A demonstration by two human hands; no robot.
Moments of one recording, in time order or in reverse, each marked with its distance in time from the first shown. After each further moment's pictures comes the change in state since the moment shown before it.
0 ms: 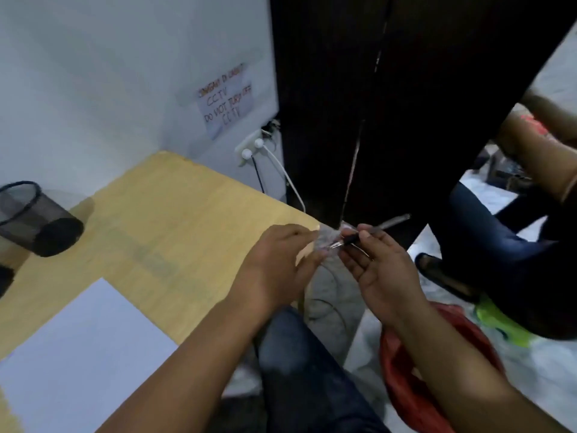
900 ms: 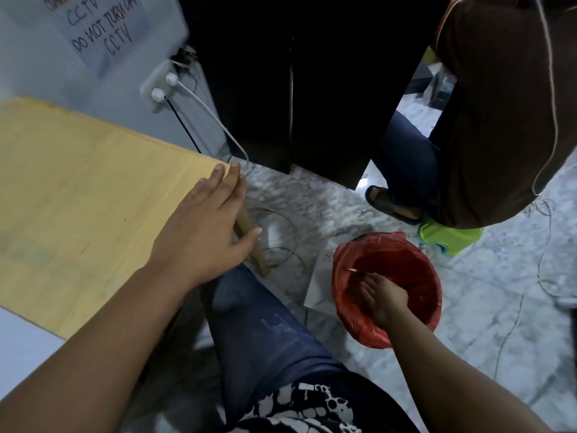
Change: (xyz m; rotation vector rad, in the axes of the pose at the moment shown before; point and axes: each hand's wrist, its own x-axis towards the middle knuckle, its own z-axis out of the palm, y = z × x) left_hand 0.014 -0.025 0.050 0.420 -0.310 0.157; right_hand 0.001 0.079 -0.239 0.005 0.823 0.279
